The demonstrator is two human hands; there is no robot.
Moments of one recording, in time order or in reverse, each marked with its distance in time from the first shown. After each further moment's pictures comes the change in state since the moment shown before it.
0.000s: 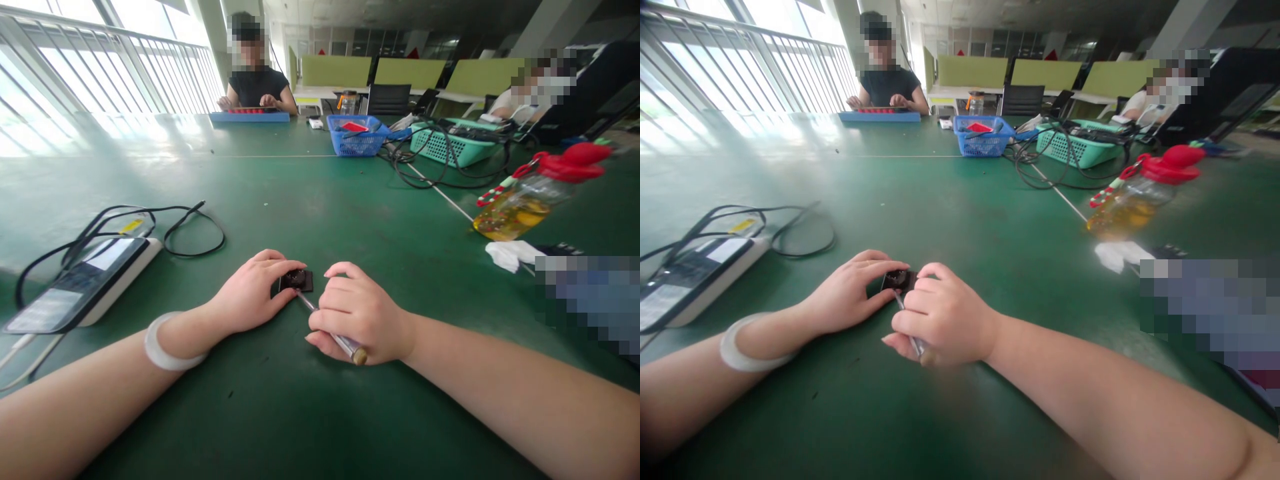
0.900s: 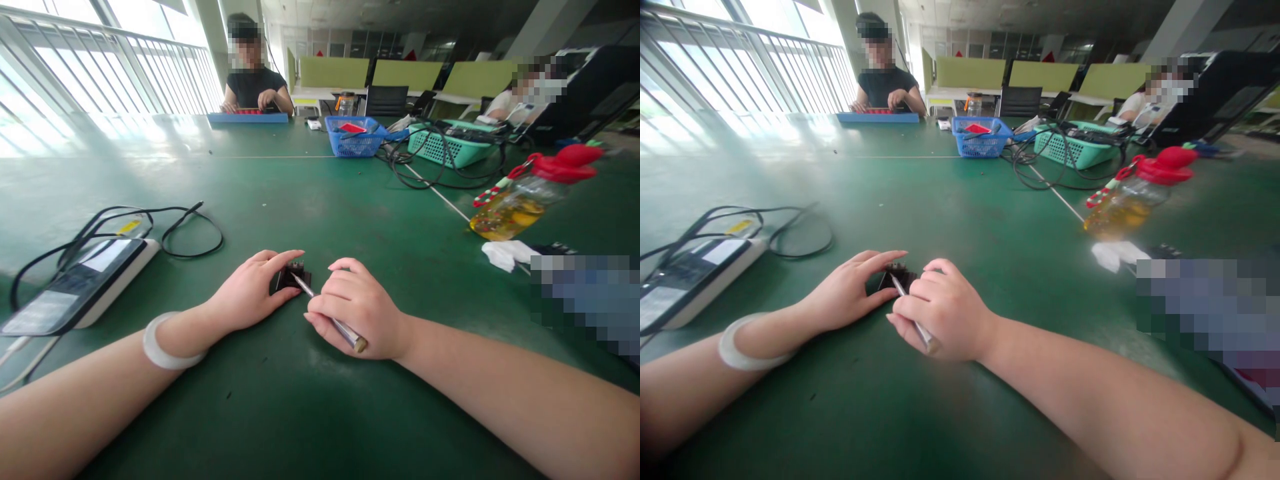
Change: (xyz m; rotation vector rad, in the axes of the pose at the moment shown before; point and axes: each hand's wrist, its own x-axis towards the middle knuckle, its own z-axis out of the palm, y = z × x) left_hand 0.001 -0.001 0.001 -0.034 0.016 -0.070; right_hand 0.000 -0.002 0.001 0.001 0.010 0.187
